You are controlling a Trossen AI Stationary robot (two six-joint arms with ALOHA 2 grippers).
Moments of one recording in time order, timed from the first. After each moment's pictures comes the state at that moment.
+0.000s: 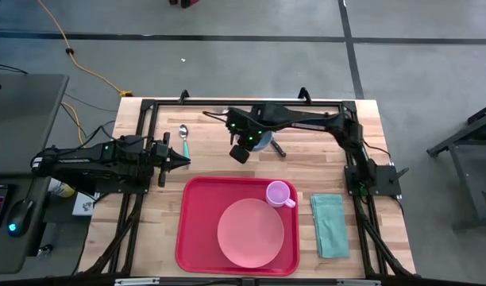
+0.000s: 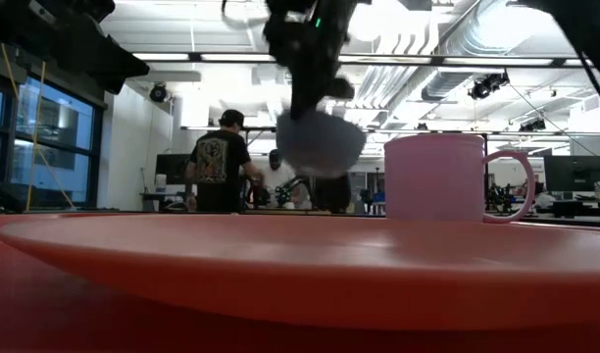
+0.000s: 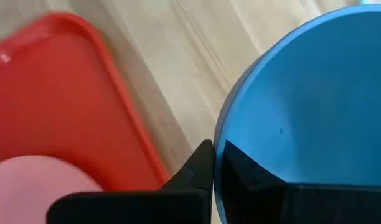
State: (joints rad) left arm 0.05 0.32 0.36 -0.29 0.01 -0.01; right arm -0.18 2.05 2.03 -1.13 -0.03 0.36
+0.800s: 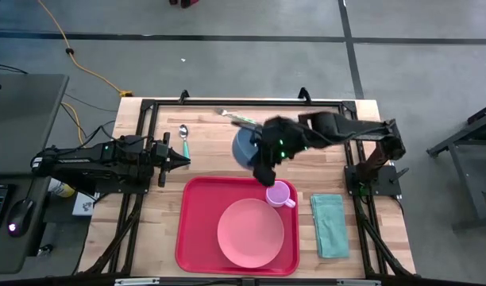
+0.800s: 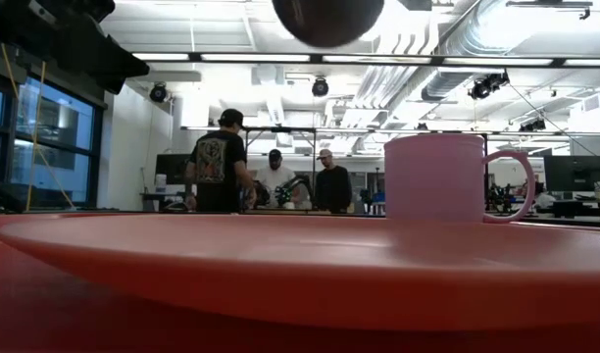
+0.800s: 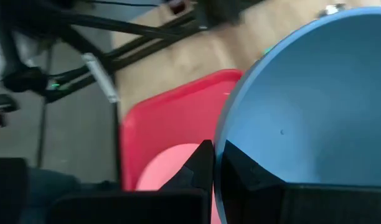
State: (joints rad) left arm 0.05 0.32 0.36 -0.29 0.01 -0.01; right arm 0.13 1.72 2.03 -1.03 -0.04 0.54
